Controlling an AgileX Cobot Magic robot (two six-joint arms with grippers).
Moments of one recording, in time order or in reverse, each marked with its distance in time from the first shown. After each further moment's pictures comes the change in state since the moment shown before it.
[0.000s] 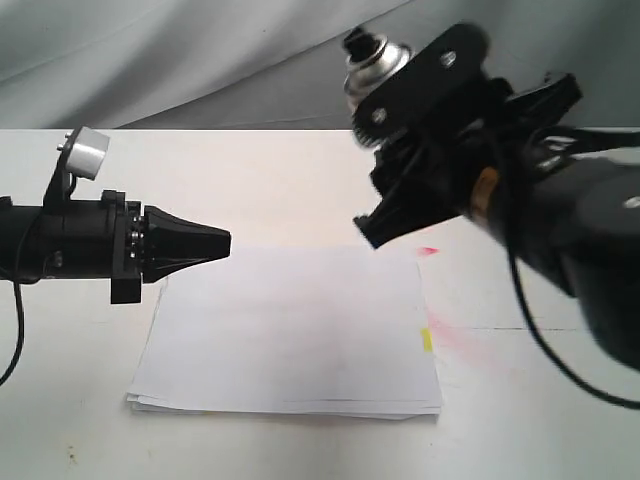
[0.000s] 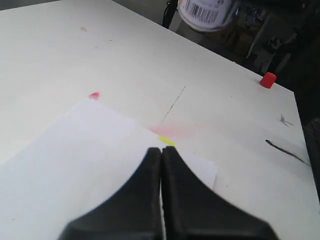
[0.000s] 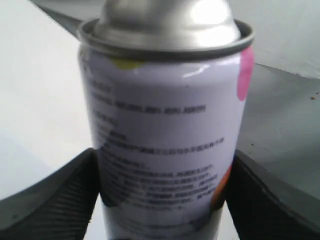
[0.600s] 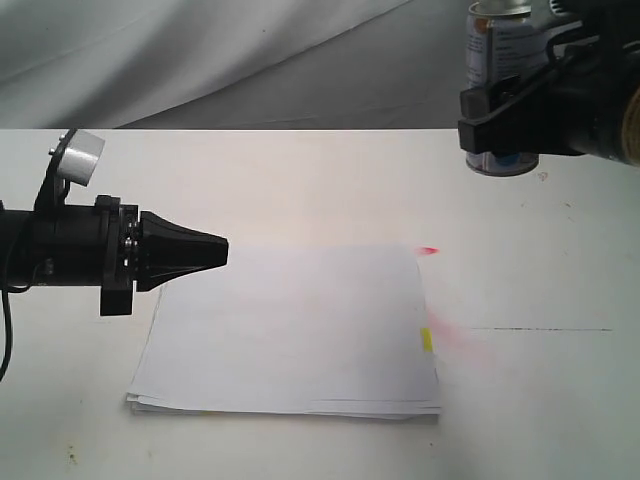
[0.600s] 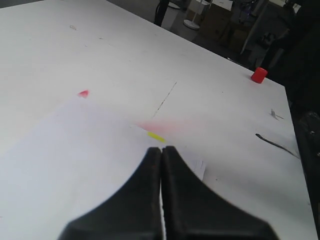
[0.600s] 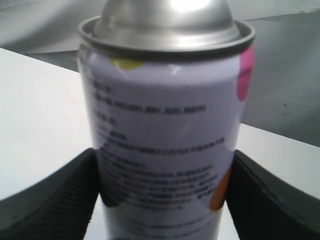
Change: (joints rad) left arm 0.004 -0.027 0.022 0.026 0.016 0.000; right arm -0.469 -0.087 0.000 -0.038 -0.512 0.216
